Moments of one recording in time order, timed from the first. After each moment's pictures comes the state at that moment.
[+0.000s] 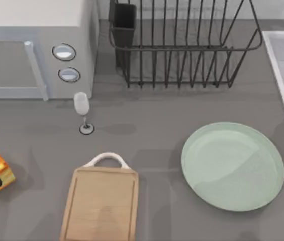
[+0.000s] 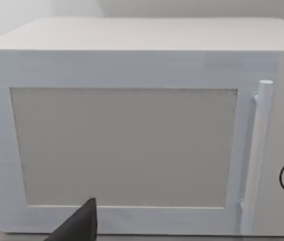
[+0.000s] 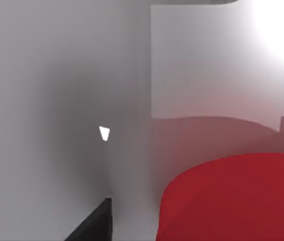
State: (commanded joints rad) left arm 0.00 0.00 0.00 0.00 0.00 0.00; right arm -0.32 2.46 1.53 -0.64 0.01 -0.29
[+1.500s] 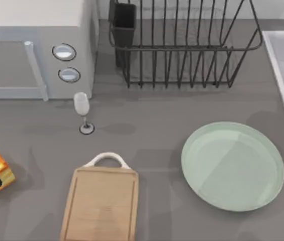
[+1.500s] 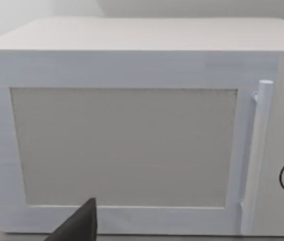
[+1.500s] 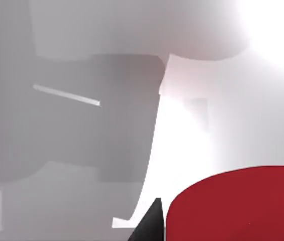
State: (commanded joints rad) left arm 0.00 0.00 0.00 0.00 0.00 0.00; right arm -0.32 2.24 1.67 -0.95 -0.01 -0.28
